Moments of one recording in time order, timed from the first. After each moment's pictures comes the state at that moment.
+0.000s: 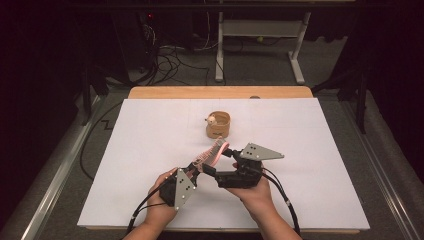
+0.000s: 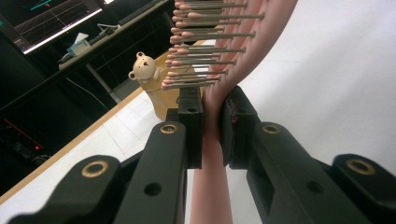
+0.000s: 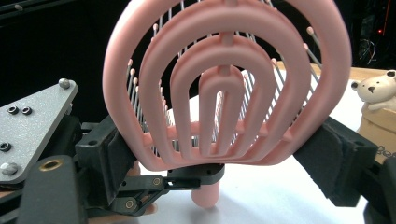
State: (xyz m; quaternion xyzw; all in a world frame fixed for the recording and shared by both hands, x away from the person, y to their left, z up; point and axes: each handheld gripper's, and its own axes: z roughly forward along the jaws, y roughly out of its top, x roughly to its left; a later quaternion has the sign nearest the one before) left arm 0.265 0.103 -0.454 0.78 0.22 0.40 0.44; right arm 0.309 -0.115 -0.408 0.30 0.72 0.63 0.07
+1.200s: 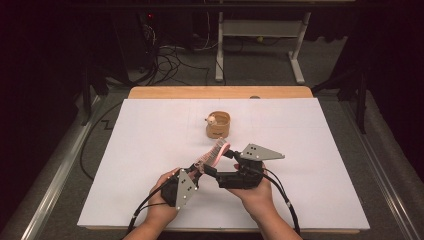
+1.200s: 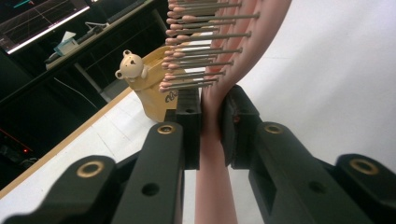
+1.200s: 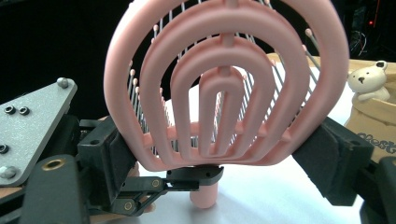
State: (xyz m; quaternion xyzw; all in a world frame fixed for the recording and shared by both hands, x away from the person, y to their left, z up) left arm 0.266 0.102 -0.456 0.79 0.21 0.38 0.44; right arm 0.306 -0.116 -0.406 0.31 0.73 0.61 0.08
